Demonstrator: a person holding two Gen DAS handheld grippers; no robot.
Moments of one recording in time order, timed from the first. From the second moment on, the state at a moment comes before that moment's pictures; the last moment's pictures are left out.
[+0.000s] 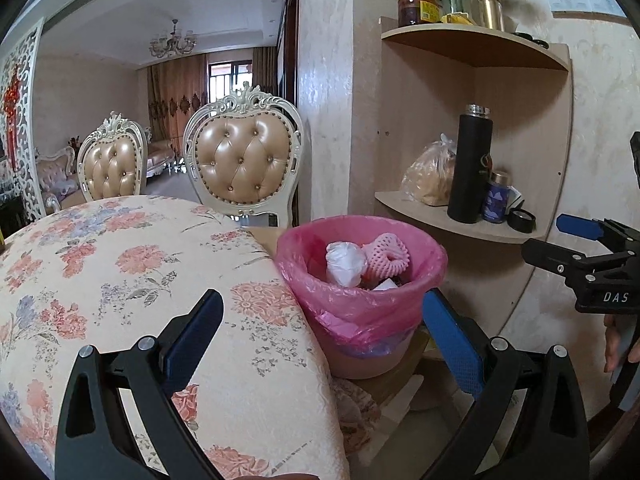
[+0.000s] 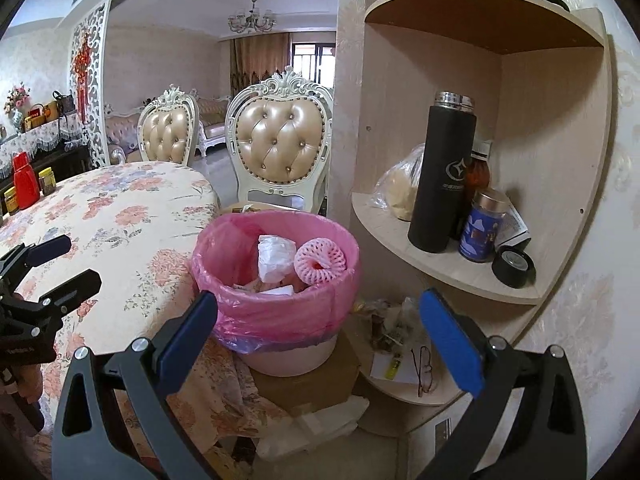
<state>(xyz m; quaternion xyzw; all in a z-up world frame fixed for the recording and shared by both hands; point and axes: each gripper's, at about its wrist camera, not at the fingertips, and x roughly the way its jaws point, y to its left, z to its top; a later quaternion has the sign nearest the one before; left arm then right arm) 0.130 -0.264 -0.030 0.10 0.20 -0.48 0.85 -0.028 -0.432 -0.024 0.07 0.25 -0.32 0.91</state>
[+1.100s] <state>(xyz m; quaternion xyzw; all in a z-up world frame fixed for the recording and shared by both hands) 0.123 -0.267 -0.031 0.11 0.18 -0.49 0.85 -0.027 -0.432 -0.026 0.07 0.25 -0.31 0.91</state>
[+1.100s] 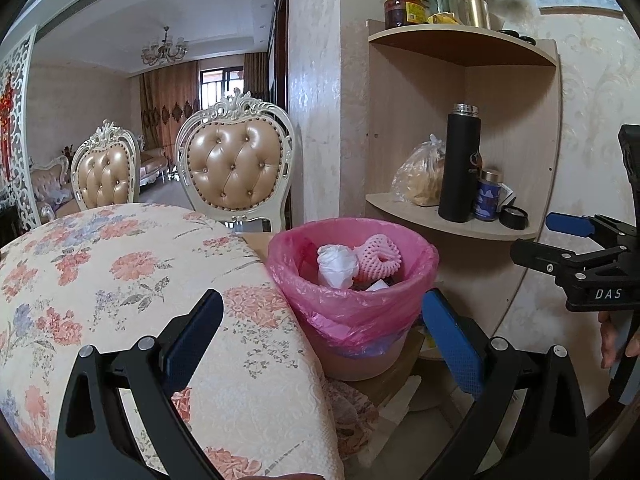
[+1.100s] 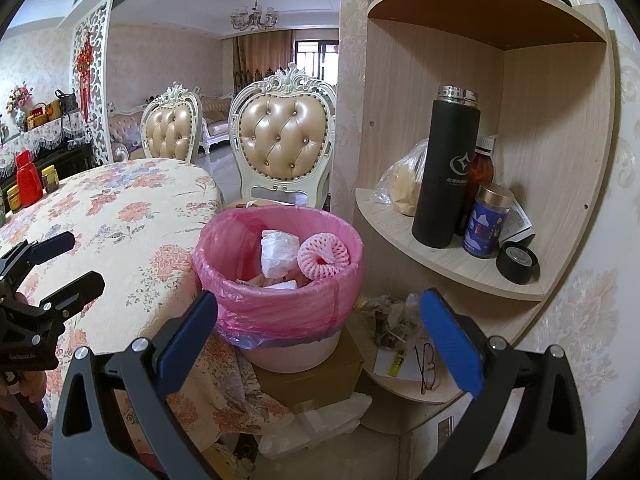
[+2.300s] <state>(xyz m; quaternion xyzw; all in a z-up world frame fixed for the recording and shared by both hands) 0.116 -0.268 -0.026 0.10 0.17 -0.50 0.84 -0.026 -0.429 -0.025 0.07 0.25 -0.31 0.92</state>
